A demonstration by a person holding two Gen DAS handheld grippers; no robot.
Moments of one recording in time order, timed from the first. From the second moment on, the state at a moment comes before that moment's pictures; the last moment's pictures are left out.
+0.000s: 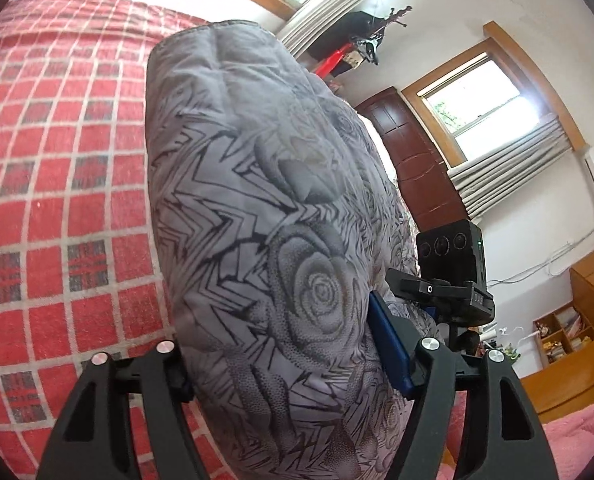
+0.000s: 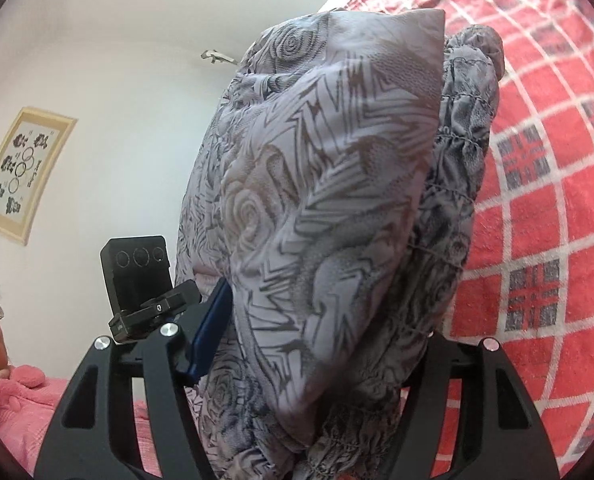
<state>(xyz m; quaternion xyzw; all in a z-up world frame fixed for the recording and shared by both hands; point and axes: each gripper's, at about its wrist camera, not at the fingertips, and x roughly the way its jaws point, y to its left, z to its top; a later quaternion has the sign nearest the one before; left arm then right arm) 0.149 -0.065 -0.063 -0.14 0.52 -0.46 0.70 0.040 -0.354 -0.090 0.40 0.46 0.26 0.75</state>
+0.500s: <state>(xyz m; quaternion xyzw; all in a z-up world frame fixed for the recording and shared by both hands) 0.236 -0.024 -0.067 -0.17 0.49 -0.43 0.74 0.163 -0.308 -0.108 0.34 0.49 0.30 0.75</state>
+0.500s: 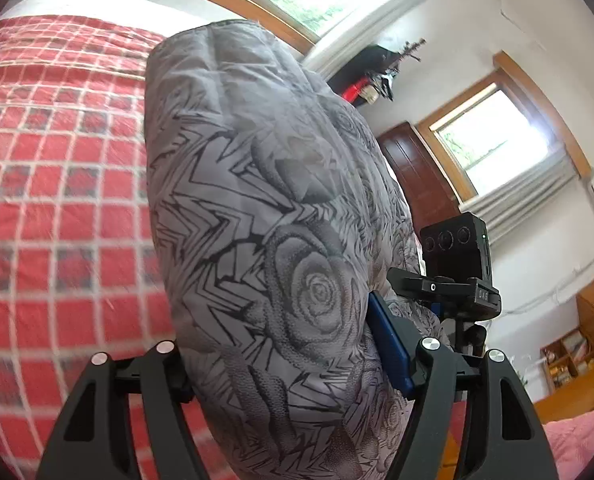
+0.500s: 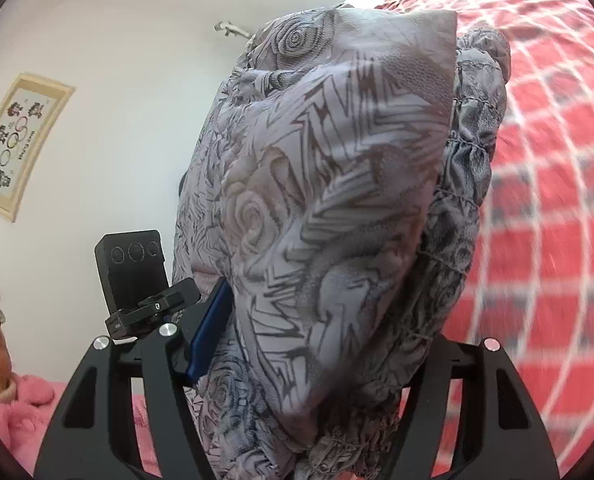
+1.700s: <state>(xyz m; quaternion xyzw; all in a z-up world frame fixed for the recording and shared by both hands) 0.303 0.060 -0.197 -0.25 0.56 -0.33 0.72 0.136 -0.312 -0.206 0.29 0.57 0.24 0.73</state>
